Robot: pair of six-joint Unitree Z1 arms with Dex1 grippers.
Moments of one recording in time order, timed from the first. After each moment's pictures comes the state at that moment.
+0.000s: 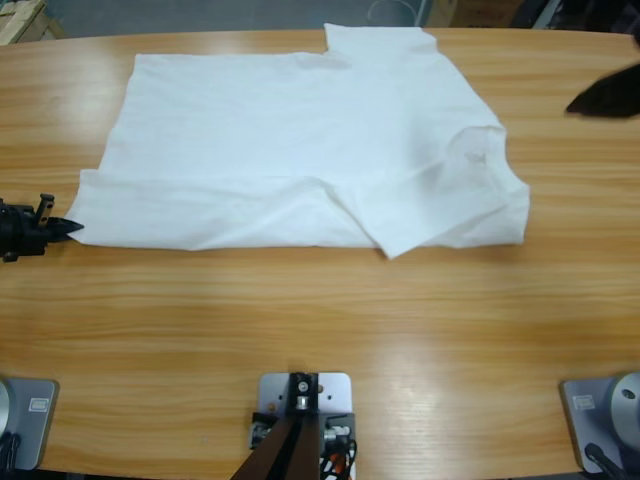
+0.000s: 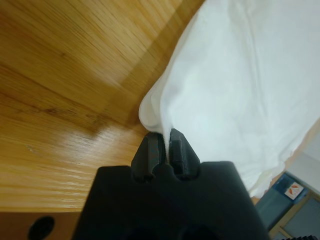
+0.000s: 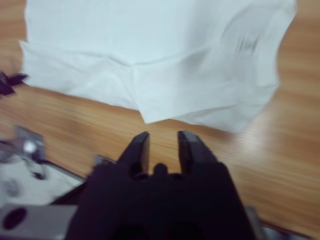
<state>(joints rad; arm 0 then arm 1) 0.14 1.56 -0.40 0.03 -0.42 -0.77 0.29 1.36 -1.17 0.88 0.37 0.37</state>
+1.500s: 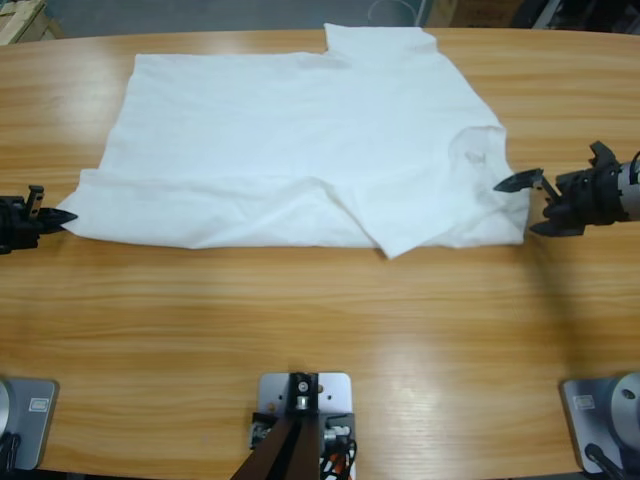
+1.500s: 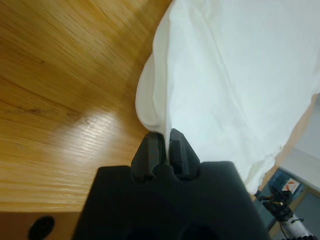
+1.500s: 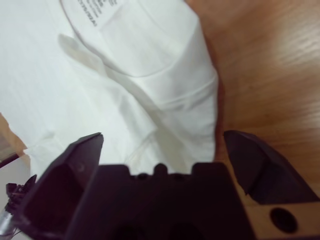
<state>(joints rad) 0.14 1.49 -0.40 0.02 -0.44 -0.77 0.02 1.59 -0.56 0.13 0.42 0.67</state>
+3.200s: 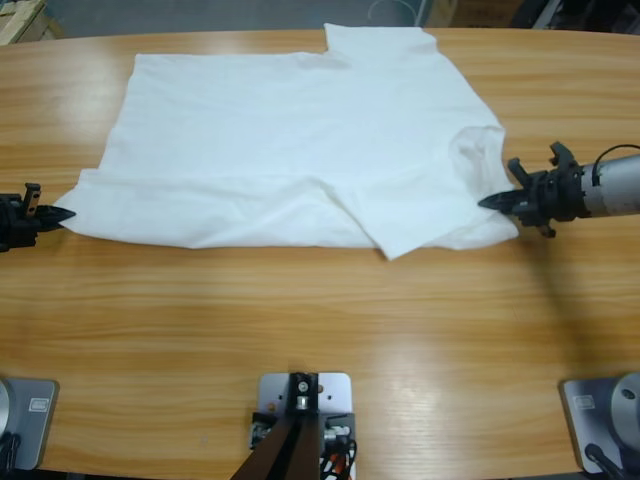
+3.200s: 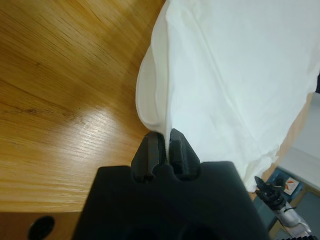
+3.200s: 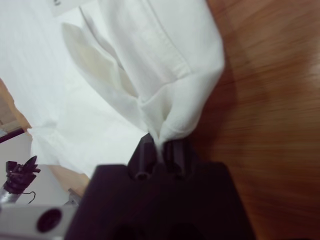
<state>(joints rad) 0.14 1.48 -0.40 0.02 -0.44 -0.77 0.02 1.77 -0.51 -0.08 0.56 0.59</state>
